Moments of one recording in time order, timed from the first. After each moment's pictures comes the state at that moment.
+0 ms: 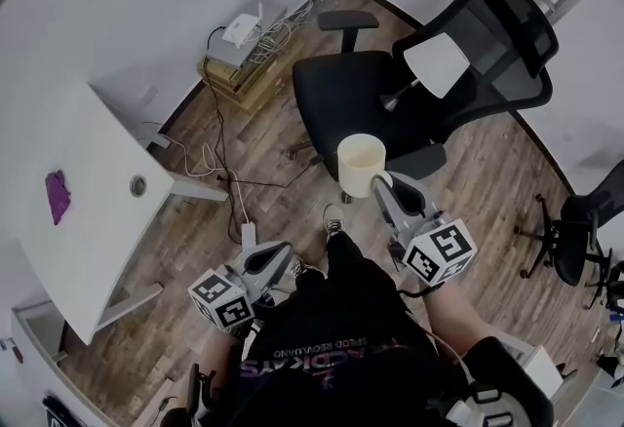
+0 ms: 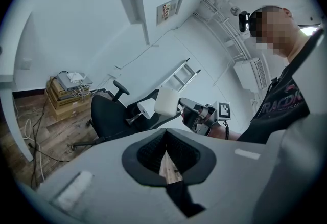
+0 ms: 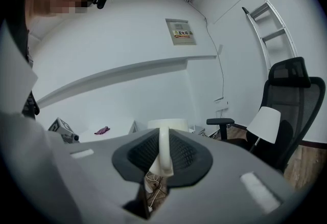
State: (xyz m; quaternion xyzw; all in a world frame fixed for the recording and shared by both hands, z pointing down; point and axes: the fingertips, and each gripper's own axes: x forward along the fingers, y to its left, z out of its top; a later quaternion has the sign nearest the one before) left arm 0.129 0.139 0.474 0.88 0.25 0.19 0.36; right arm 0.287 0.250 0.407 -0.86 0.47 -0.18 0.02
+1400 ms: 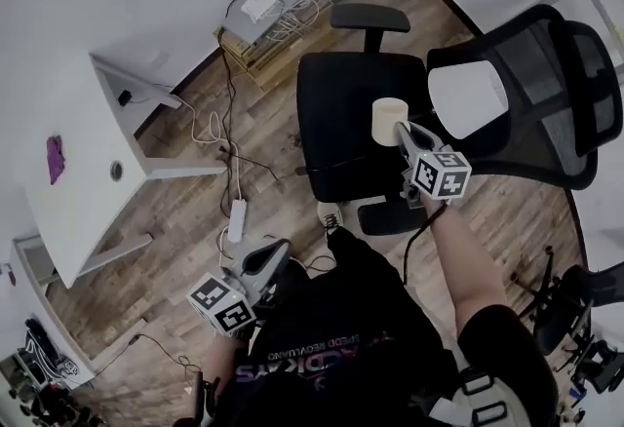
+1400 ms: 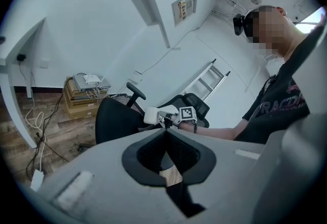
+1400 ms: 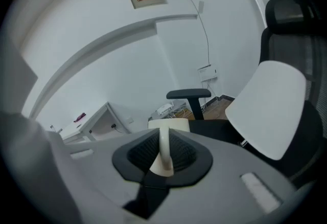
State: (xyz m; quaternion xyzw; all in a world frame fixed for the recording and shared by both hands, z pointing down) left arm 0.281 0.208 0.490 0.90 0.09 0.21 0.38; right arm 0.598 0.296 0.612 -0.82 0.46 -0.35 0.00
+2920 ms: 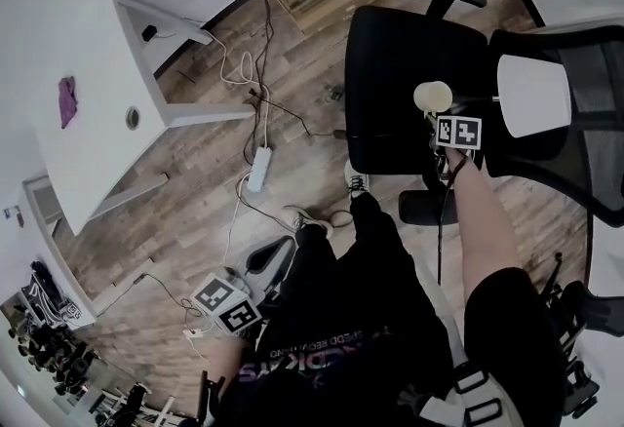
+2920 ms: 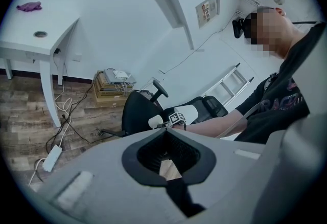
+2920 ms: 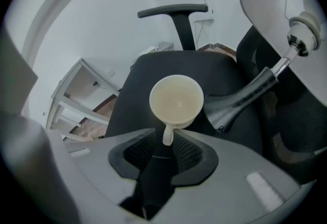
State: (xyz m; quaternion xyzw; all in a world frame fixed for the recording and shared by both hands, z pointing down) left arm 0.213 0.176 0.528 0.87 -0.03 0.26 0.42; right arm 0.585 0.304 0.830 -0.71 0.38 -0.58 -0.14
